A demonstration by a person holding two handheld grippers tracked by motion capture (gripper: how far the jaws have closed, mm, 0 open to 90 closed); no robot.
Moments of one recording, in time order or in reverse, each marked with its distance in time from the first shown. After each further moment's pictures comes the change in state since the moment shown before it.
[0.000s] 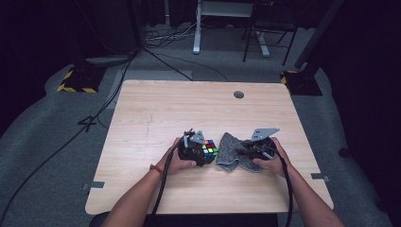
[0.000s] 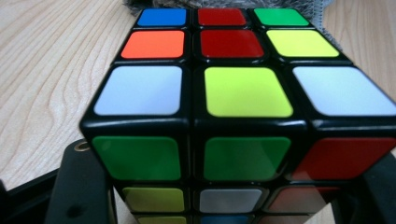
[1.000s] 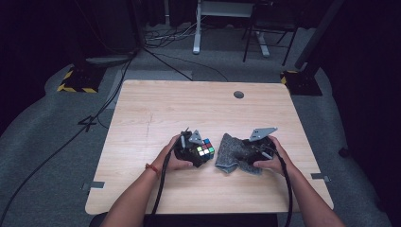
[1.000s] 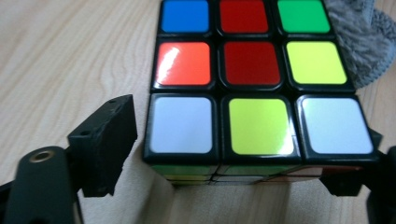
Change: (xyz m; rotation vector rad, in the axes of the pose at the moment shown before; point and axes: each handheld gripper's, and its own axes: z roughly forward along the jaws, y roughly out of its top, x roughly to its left) left arm -0.001 -0.002 -0.014 0.044 0.130 0.018; right arm 0.002 0.004 -0.001 0.044 -0.010 0.014
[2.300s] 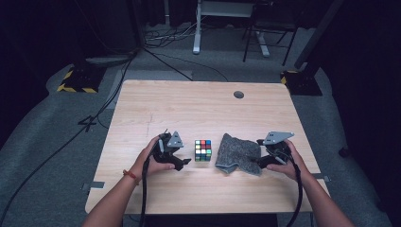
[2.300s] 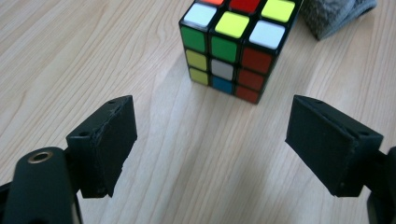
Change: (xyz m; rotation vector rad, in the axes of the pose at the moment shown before) left arm -0.007 -0.033 -0.069 0.021 0.123 0.007; right arm 0.005 -0.020 -0.042 -0.002 -0.127 0.001
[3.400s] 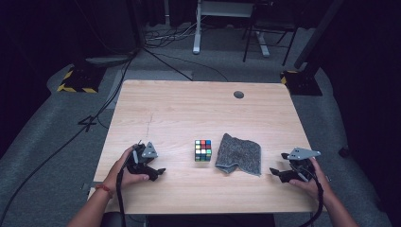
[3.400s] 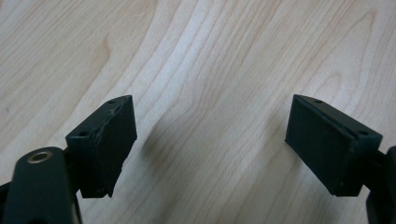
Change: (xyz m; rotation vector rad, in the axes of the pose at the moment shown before) left arm 0.010 -0.076 -0.036 0.098 0.050 -0.097; right arm -0.007 -0.087 -0.037 0.022 -0.130 0.130
